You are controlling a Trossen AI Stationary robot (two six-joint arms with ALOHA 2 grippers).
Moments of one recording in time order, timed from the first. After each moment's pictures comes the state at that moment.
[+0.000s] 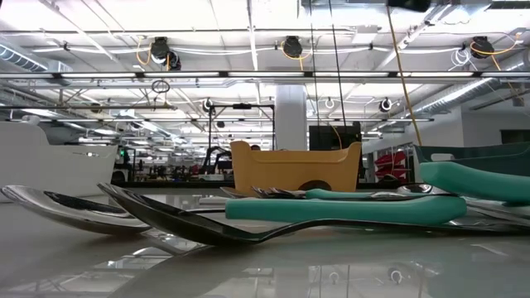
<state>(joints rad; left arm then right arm) -0.41 1.88 2.25 -1.36 -0.49 -0.47 0.28 1.27 1.32 -1.00 0.03 0.63</state>
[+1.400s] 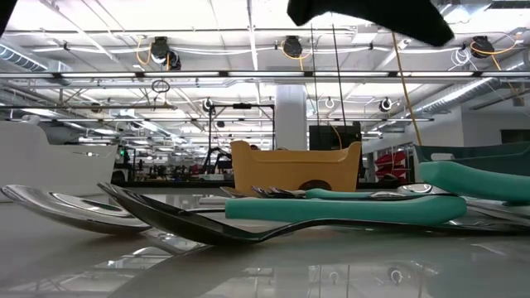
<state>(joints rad) -0.50 2.39 2.22 -0.76 -0.28 -0.54 1.11 1.28 1.32 -1.12 0.40 1.18</state>
